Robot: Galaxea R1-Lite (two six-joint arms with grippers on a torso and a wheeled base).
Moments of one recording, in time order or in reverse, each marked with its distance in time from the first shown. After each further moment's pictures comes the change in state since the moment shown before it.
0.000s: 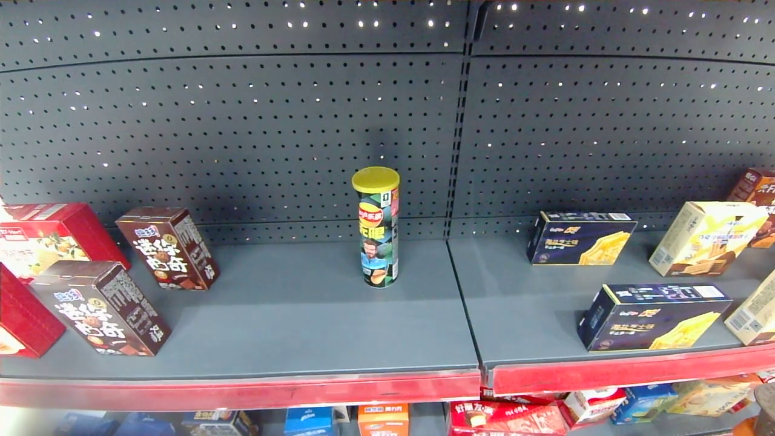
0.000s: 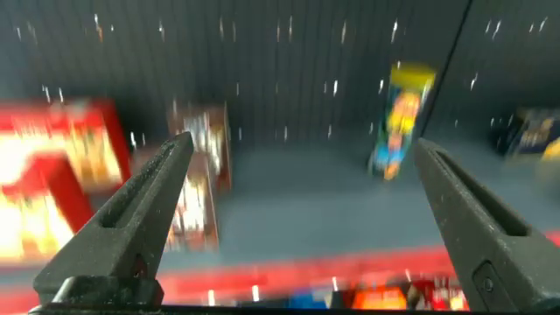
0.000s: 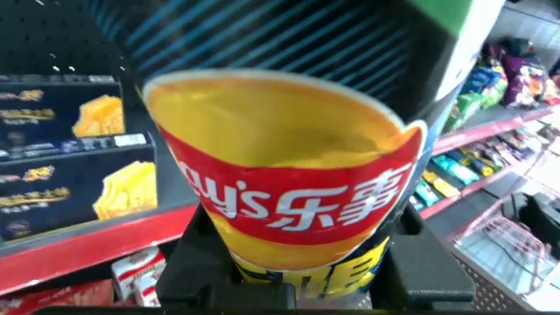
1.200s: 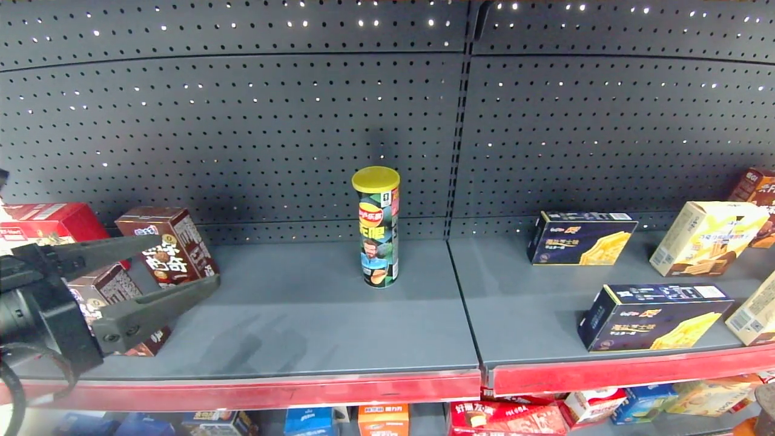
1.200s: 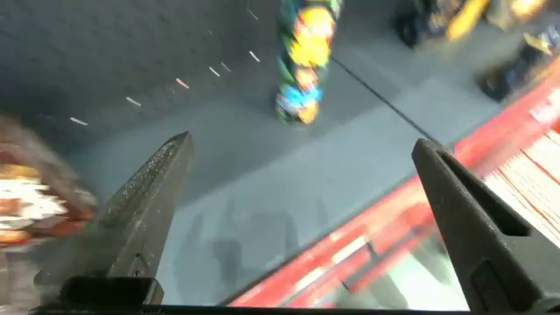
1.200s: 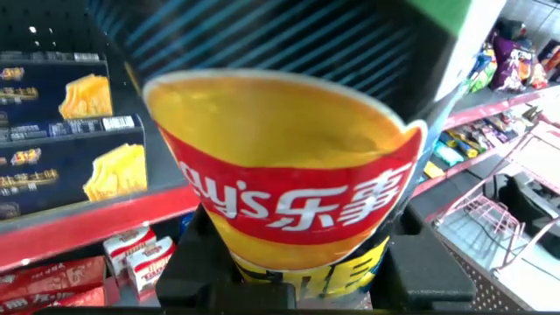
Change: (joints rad) left arm -0.100 0.650 -0.016 -0.255 -0.353 0.099; right arm -0.024 0.024 -0.121 0.180 -0.016 0.004
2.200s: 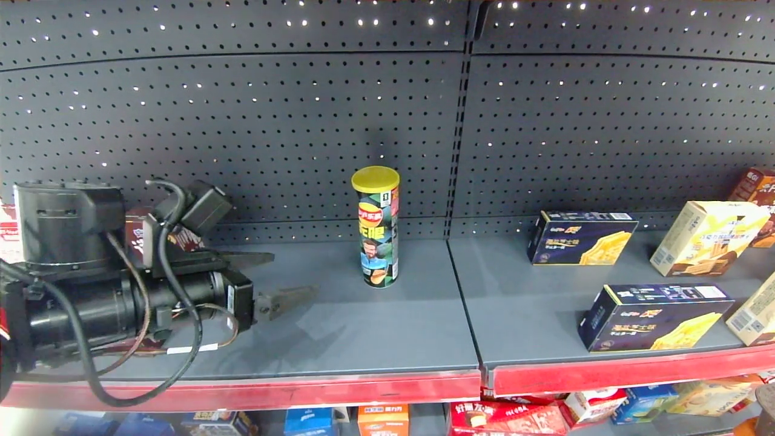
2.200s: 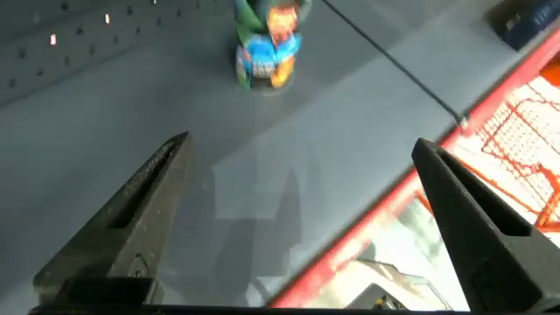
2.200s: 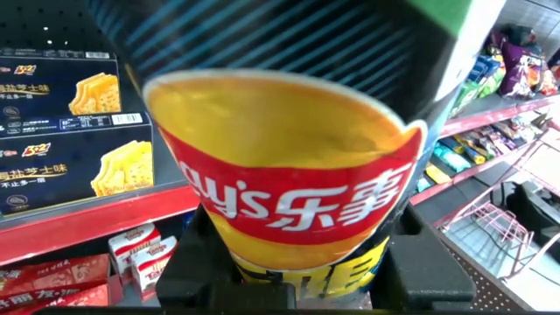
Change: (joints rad) left arm -0.109 0.424 -0.080 -0.153 -0.001 0.000; right arm 0.003 -0.025 0.016 0.000 0.024 -0.006
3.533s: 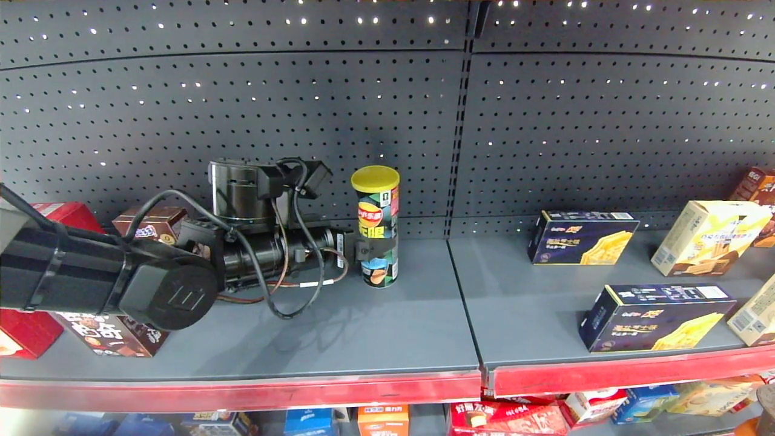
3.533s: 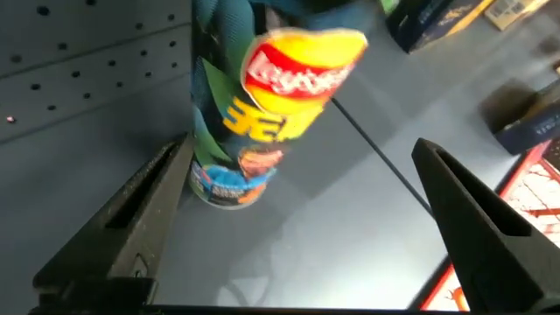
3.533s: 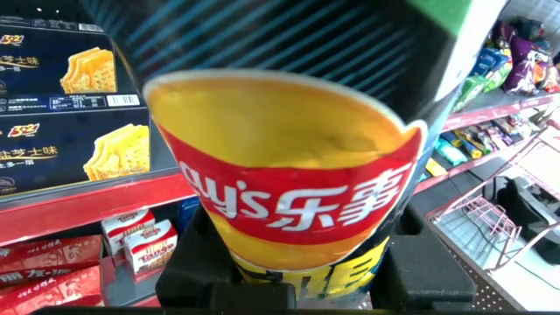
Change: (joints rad) left arm -0.147 0.384 -0.342 -0.112 0.102 -0.209; right arm -0.004 0.063 0.009 -0.008 0.005 -0.023
